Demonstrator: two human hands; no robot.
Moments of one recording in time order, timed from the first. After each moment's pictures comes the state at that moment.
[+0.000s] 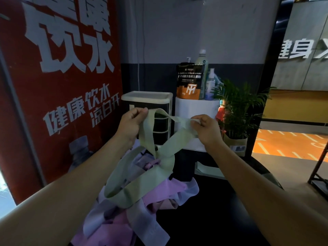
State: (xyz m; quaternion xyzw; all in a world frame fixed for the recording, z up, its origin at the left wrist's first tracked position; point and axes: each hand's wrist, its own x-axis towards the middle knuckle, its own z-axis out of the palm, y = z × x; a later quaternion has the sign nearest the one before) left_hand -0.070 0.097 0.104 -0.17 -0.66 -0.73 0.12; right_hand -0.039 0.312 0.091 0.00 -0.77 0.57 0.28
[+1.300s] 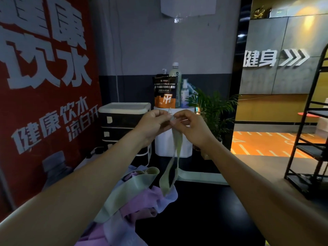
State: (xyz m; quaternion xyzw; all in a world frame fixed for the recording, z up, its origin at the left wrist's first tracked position) left_hand -0.031 0.208 0.150 -0.24 -0.64 -0.73 -0.05; right_hand 0.008 0.346 0.130 0.12 -0.82 0.49 0.28
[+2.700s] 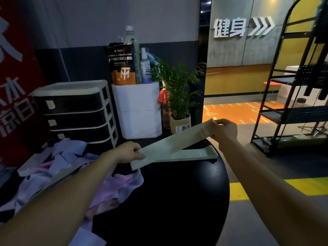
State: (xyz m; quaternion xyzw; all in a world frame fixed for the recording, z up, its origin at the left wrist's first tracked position) left_hand -0.091 0.251 0.012 -0.28 -0.93 -0.20 -0.14; right_hand 0.013 0.538 0.017 -0.30 -0.65 0.60 0.36
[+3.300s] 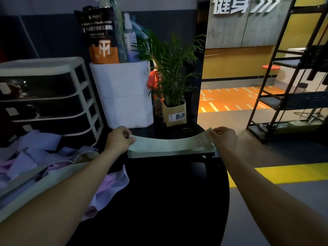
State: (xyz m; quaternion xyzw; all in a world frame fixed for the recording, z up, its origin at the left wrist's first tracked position) left_hand -0.141 0.298 -0.044 -0.13 -0.91 -0.40 0.05; right_hand -0.008 0.583 -0.061 -0.35 -0.76 0.44 0.31
